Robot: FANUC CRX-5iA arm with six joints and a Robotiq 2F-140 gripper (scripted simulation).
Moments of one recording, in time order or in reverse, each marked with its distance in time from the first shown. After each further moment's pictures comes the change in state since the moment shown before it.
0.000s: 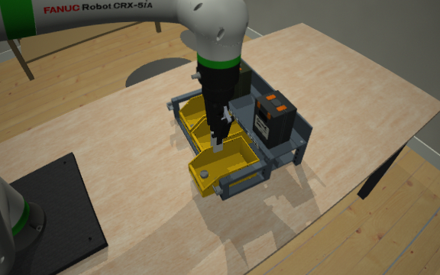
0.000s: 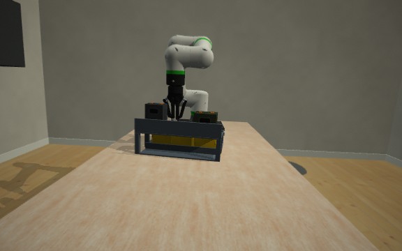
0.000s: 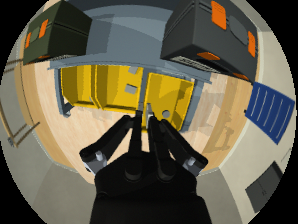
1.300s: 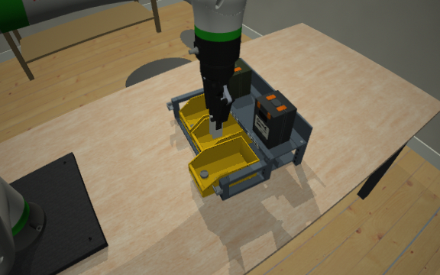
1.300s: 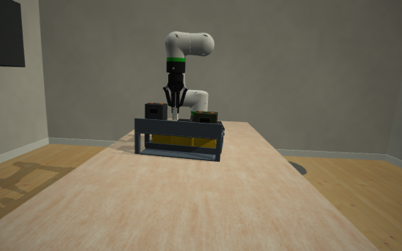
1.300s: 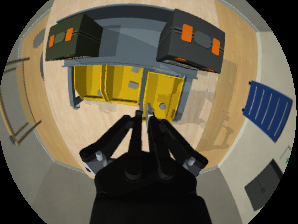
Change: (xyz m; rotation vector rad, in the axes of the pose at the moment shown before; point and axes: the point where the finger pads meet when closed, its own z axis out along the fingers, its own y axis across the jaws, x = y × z) arm -0.003 0.000 -0.060 0.000 0.000 0.000
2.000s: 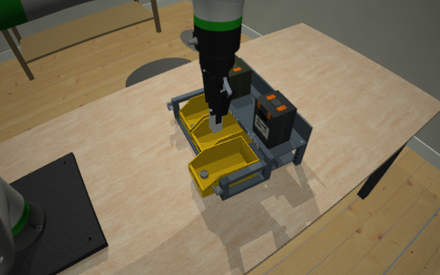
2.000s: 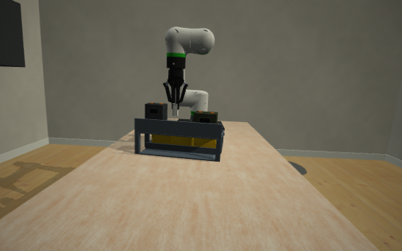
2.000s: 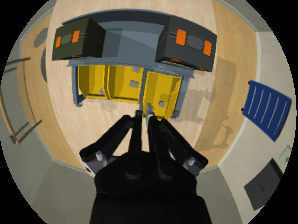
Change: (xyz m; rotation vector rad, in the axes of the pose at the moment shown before) arm -0.001 0.000 -0.021 0.000 0.000 0.000
